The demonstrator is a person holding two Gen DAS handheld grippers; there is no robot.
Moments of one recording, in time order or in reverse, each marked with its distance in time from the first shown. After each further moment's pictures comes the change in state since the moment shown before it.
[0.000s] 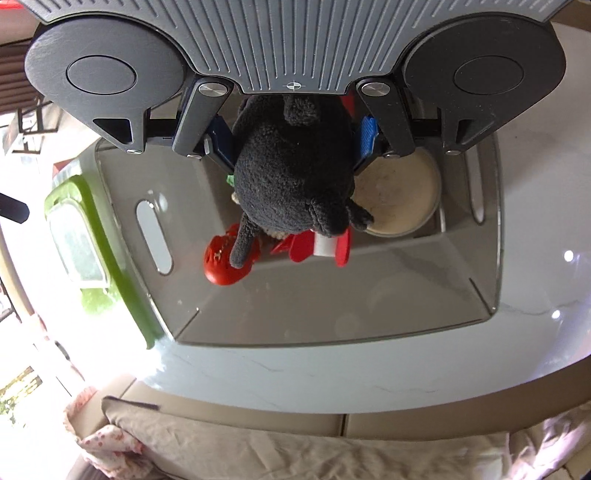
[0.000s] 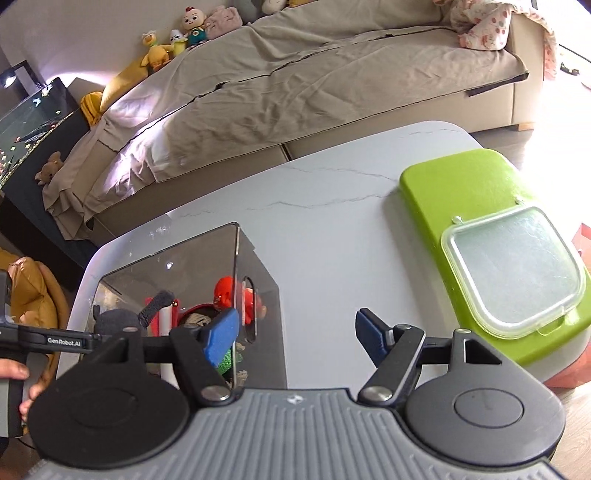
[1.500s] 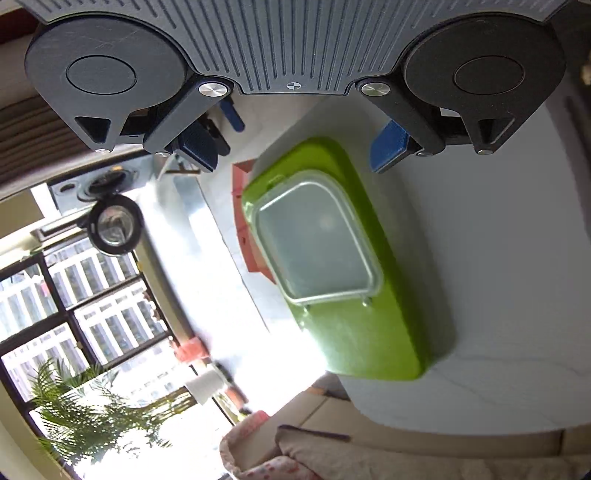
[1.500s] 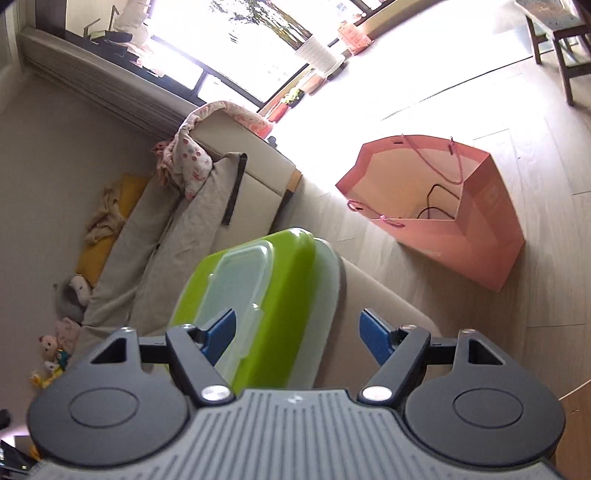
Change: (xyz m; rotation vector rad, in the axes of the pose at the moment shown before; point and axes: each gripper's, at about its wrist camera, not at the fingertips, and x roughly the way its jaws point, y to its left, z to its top) left arm 0.099 -0.241 0.055 0.073 0.079 -0.618; right arm -0.005 -0.301 -0.194 0.924 -0.675 -0.129
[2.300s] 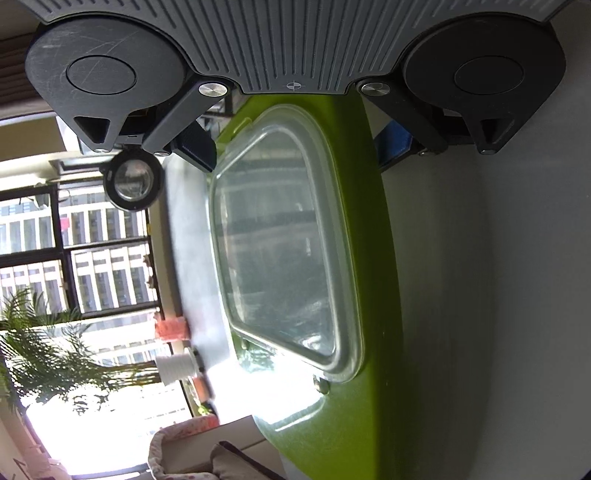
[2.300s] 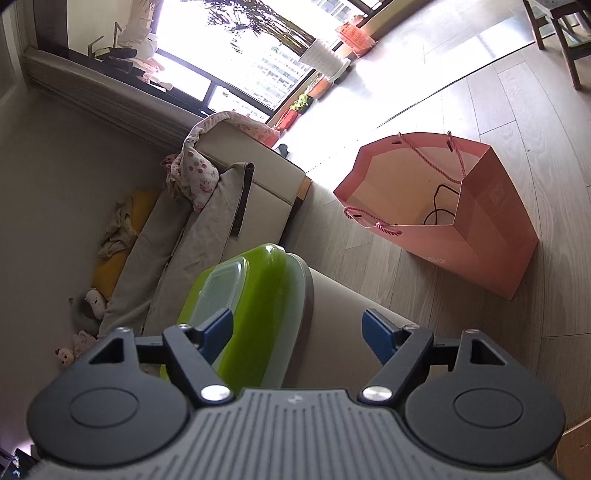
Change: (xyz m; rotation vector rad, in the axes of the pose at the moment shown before) left arm 0.135 0.064 -0.003 -0.257 0.015 -0.087; right arm 0.022 -0.045 0.000 0.043 -0.036 0.060
